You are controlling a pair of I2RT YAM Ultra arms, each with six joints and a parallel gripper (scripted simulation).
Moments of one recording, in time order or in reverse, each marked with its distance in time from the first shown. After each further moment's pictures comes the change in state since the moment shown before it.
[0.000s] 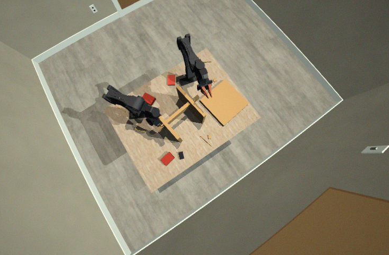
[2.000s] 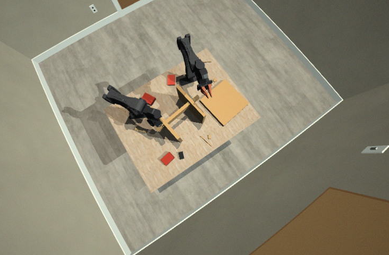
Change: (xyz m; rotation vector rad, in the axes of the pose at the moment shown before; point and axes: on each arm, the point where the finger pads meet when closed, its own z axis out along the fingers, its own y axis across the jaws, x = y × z) left arm 0.000 0.000 0.000 0.000 0.000 0.000; right arm 0.018 -0.002 0.027 0.006 0.014 -0.004
